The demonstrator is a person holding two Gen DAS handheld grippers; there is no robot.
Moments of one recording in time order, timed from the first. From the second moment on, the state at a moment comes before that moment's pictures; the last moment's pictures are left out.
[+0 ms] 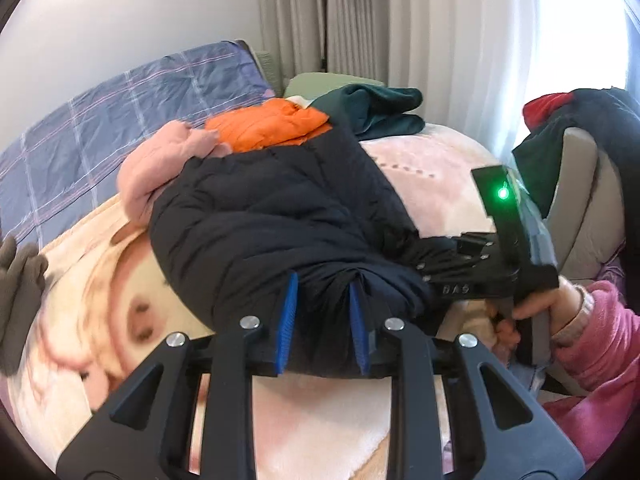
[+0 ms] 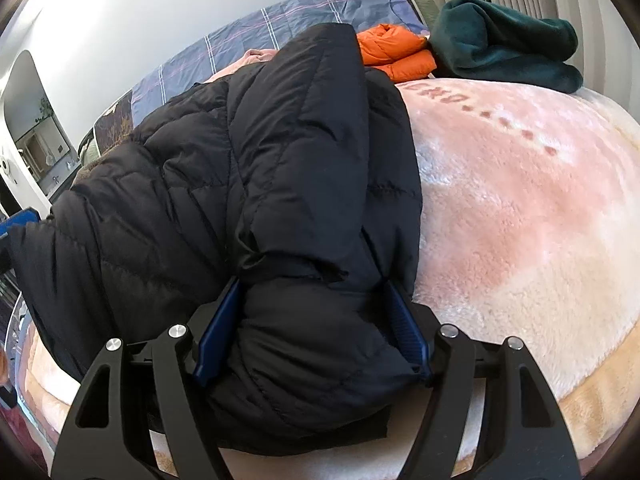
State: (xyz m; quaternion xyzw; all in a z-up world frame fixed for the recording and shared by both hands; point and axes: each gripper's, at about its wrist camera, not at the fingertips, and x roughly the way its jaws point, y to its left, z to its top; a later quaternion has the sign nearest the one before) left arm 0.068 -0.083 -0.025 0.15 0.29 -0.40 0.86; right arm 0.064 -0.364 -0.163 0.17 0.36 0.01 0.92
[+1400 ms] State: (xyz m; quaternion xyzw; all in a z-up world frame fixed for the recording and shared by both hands) left arm 0.137 -0.135 -0.036 0.18 0.30 -0.43 0.83; right arm 0.067 -0.358 -0.163 0.15 0.36 0.03 0.92
